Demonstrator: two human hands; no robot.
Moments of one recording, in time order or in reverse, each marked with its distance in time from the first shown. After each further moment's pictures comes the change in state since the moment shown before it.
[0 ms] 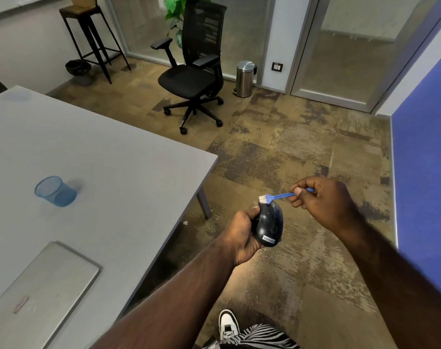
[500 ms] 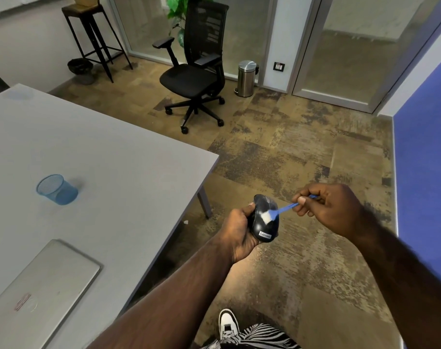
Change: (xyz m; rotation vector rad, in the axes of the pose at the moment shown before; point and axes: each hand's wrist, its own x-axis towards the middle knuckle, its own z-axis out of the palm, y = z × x) left_hand 0.003 0.005 -0.006 -0.001 0.054 0.036; right_hand -0.011 -0.002 -0.018 -0.007 -0.157 -0.166
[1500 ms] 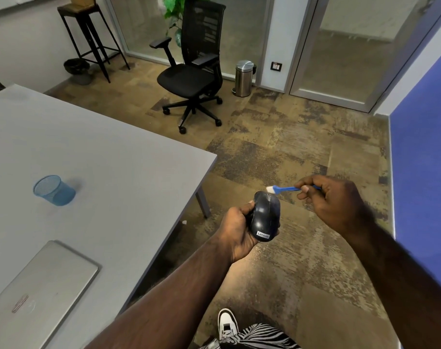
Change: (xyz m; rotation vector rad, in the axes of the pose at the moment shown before) left_hand -0.007 0.002 0.001 -0.066 -0.055 -0.033; right_hand -0.001 0.004 0.001 -0.158 0.226 -0.115
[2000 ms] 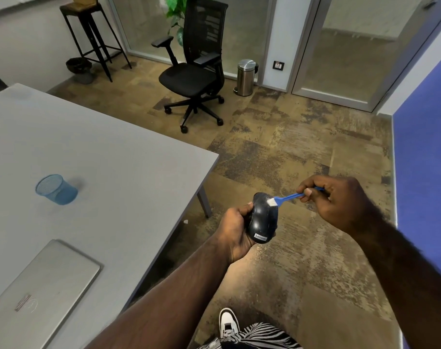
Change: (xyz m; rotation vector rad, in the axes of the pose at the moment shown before) left_hand 0.002 0.001 -0.008 0.036 0.021 0.017; right_hand 0.006 -0.001 -0.007 0.001 -0.099 -0.076
